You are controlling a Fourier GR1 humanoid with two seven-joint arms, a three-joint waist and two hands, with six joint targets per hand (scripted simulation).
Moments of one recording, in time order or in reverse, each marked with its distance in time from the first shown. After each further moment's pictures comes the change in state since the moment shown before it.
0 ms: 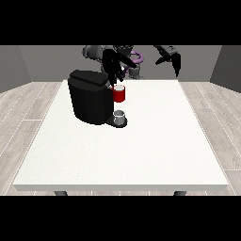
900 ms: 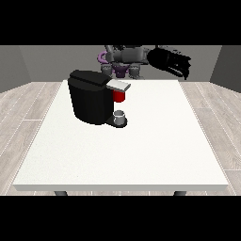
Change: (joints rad) left arm -0.090 0.020 0.006 -0.045 0.034 -0.038 0.011; right arm -0.255 0.078 0.036 0.065 -0.013 0.017 -0.321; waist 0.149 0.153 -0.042
